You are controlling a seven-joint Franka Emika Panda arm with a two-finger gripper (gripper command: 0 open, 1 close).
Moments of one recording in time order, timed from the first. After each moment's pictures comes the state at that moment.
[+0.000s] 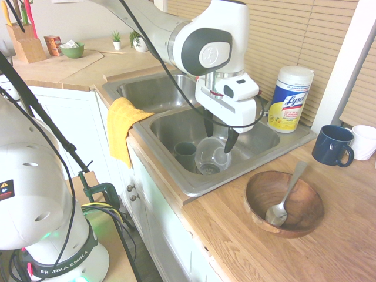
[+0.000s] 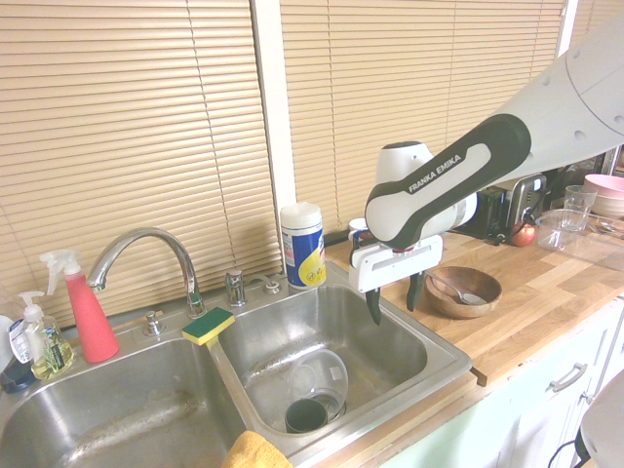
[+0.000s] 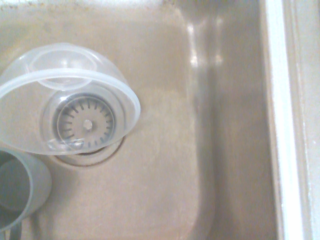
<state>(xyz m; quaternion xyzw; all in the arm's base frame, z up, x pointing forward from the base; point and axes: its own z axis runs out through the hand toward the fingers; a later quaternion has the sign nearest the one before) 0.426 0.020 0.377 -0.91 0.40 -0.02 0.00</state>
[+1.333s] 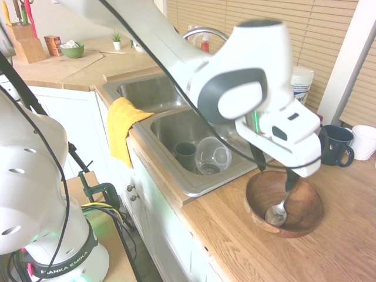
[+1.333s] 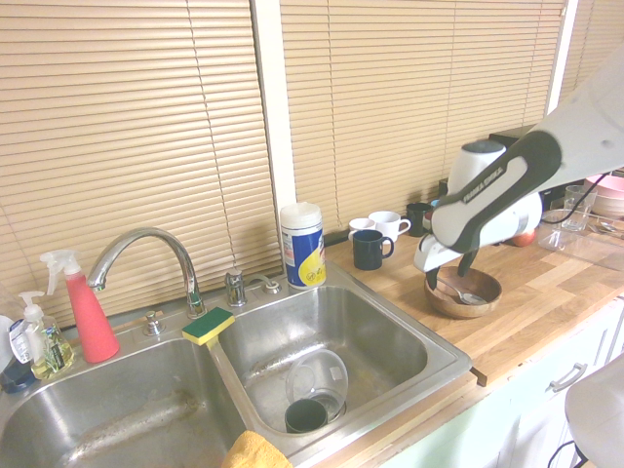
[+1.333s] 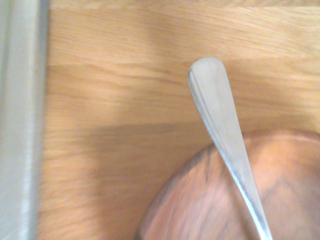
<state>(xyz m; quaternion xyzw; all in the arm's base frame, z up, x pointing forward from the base) 0.421 -0.143 0.355 -0.90 0.41 -0.18 -0.02</state>
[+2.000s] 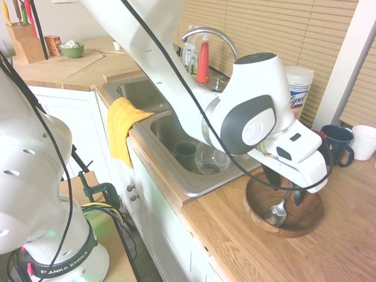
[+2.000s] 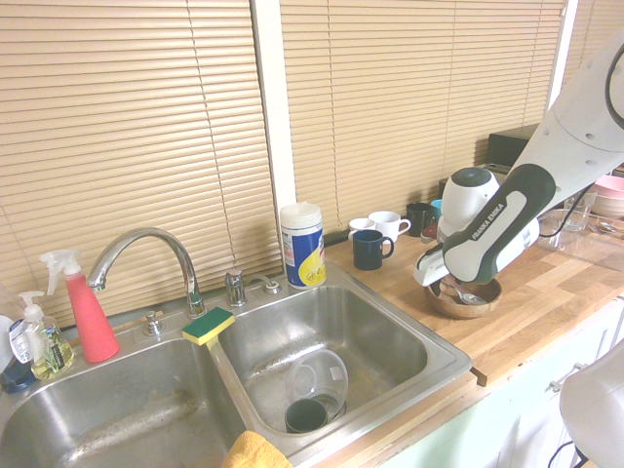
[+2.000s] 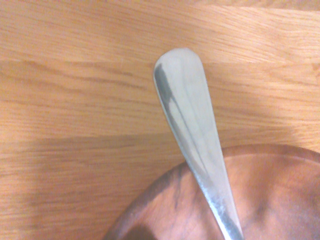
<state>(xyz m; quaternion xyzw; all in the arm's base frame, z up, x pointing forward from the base) 0.431 -0.150 0.327 -0.88 0.41 -0.21 -0.05</state>
